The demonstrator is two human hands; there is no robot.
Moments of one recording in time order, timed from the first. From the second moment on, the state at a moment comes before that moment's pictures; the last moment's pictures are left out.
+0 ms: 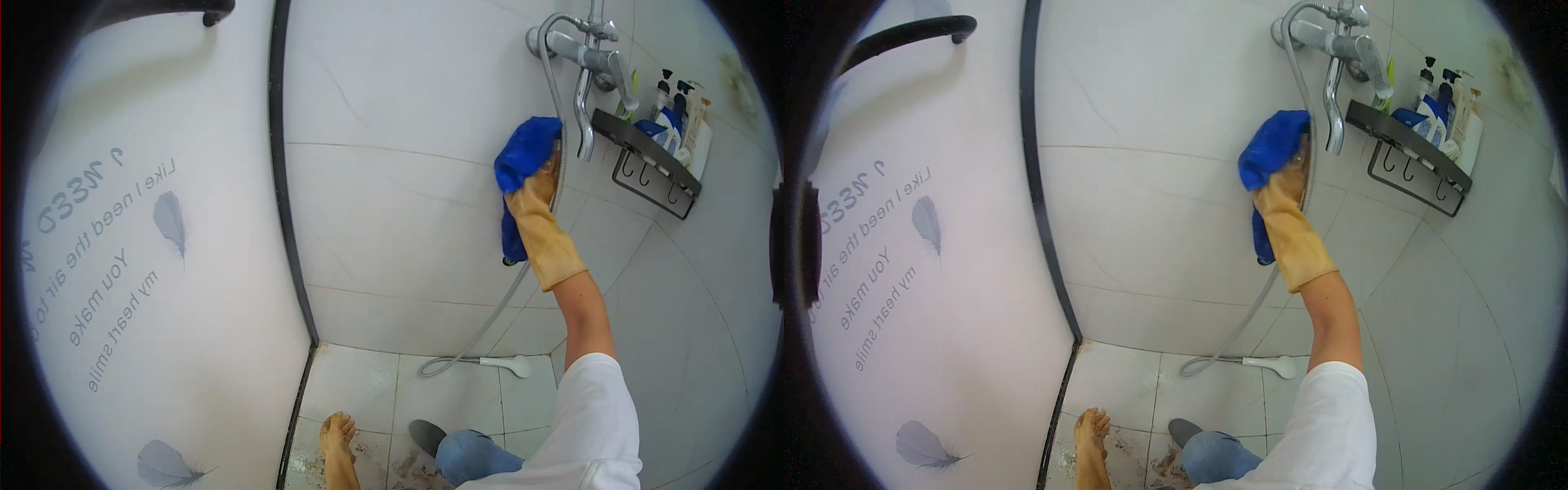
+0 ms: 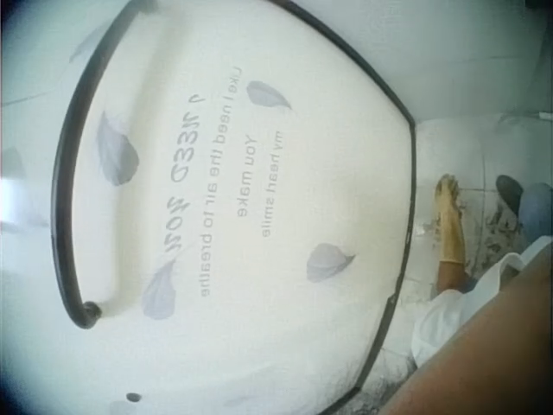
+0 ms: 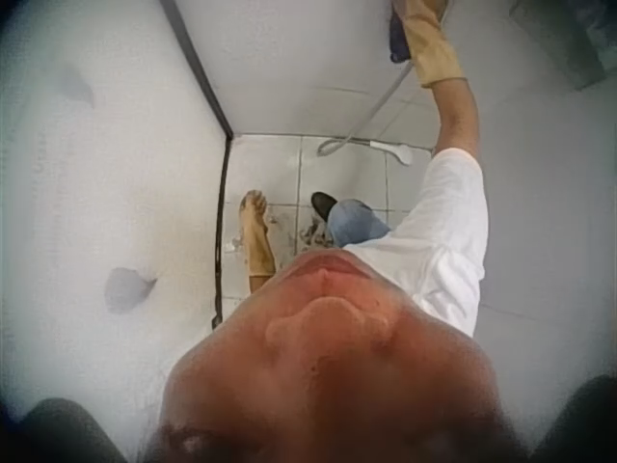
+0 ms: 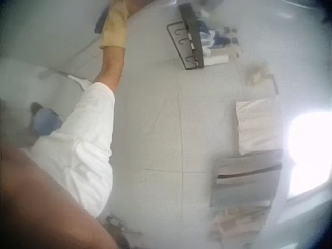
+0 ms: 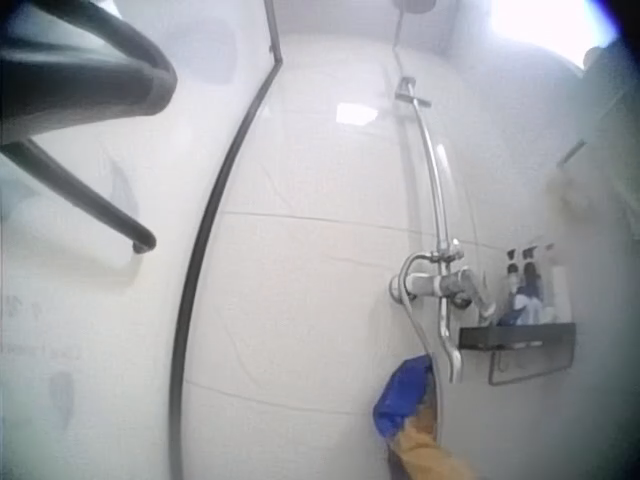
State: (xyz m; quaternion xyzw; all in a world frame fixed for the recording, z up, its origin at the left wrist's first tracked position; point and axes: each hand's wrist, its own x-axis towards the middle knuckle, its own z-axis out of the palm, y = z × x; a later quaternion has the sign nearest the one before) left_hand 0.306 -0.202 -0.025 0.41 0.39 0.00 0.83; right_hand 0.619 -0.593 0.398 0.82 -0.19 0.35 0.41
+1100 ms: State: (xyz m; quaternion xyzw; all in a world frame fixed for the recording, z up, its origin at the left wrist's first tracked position) left_hand 0.322 -0.175 -0.054 0.40 0.44 0.03 0.81; right_hand 0.666 -0.329 0.474 0.70 0.42 0.51 0.28
